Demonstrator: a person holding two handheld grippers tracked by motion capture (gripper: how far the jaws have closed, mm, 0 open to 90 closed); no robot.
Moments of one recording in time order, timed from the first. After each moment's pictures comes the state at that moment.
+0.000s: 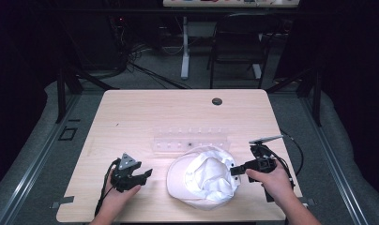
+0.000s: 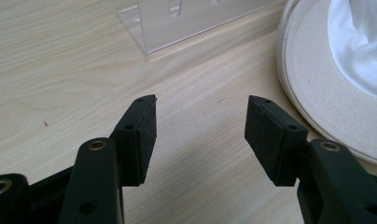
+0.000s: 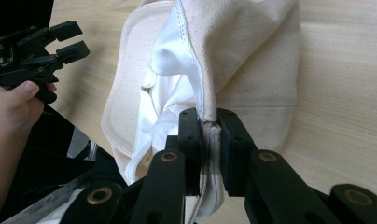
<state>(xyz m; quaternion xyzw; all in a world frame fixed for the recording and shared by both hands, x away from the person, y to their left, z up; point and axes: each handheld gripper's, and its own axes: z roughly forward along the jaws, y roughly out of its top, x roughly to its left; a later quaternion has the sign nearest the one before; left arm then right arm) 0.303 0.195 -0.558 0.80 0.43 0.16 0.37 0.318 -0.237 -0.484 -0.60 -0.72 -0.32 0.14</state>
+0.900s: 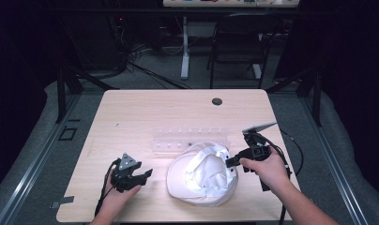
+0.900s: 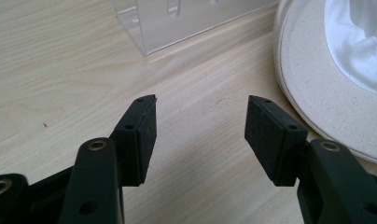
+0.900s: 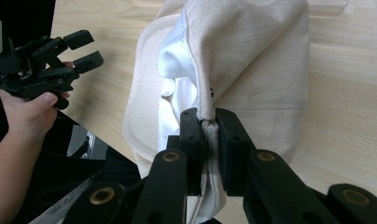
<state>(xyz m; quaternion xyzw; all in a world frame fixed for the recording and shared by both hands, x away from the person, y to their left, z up) 0.302 0.195 -0.558 0.80 0.43 0.16 0.37 0.334 -0.214 -0.446 -0.61 -0.73 -0.28 0.14</state>
